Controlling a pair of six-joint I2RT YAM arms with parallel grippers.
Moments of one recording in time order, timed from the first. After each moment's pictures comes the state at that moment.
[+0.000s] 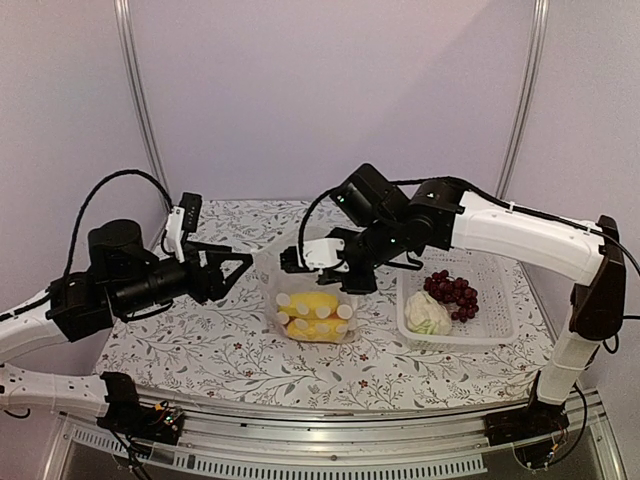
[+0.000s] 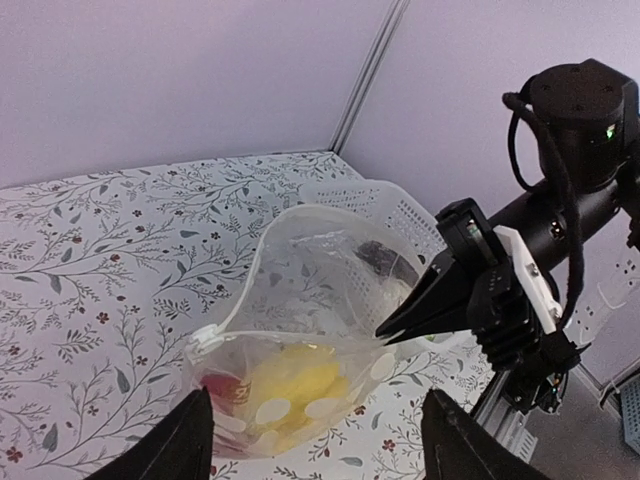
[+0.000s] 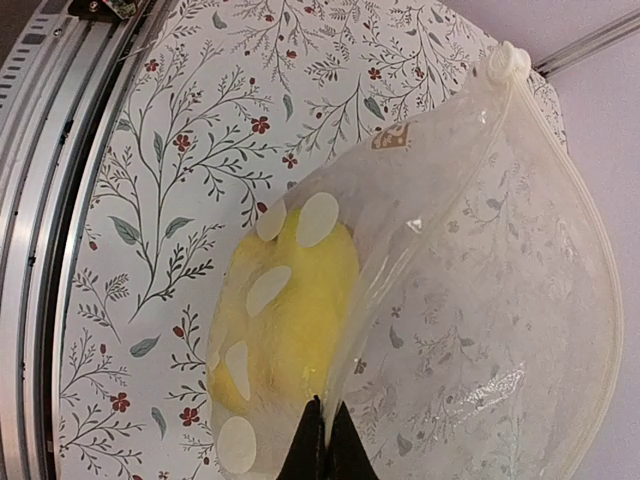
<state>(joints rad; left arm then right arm) -0.95 0.80 0.75 -0.18 -0.14 -0.41 1.05 1.78 1.71 -0.82 -0.08 -0.76</state>
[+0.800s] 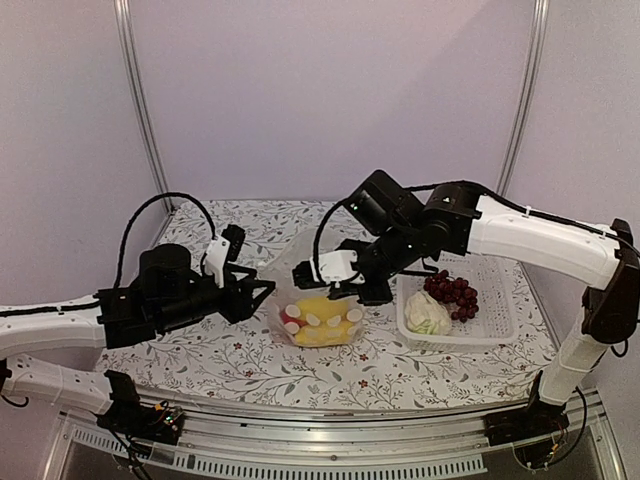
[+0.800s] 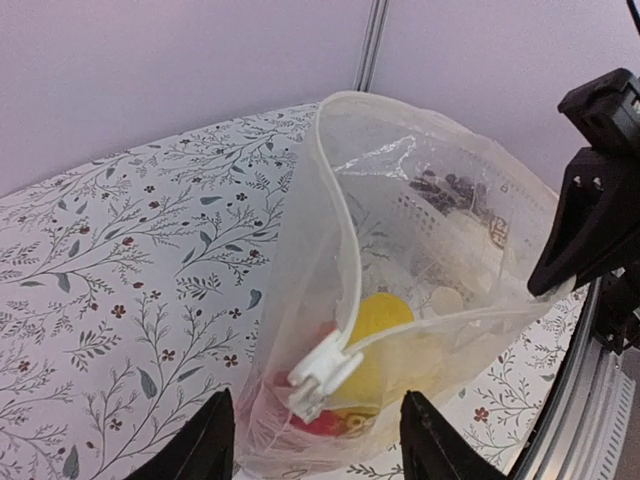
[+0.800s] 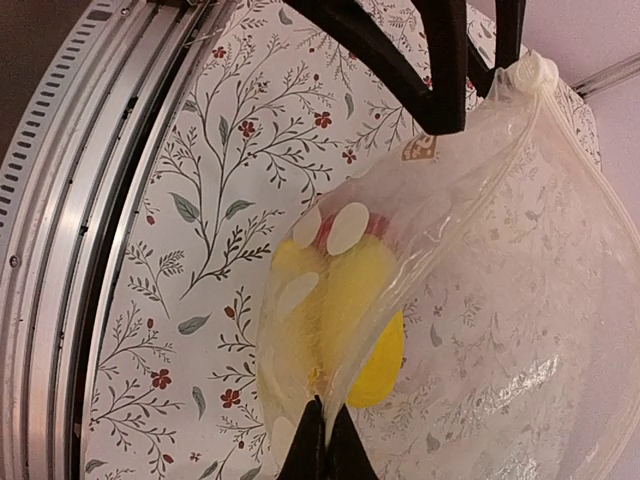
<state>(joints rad) -0.93 0.98 0.57 0.10 -0.14 -0.23 1.05 1.70 1.62 -0.86 -0.16 -0.81</state>
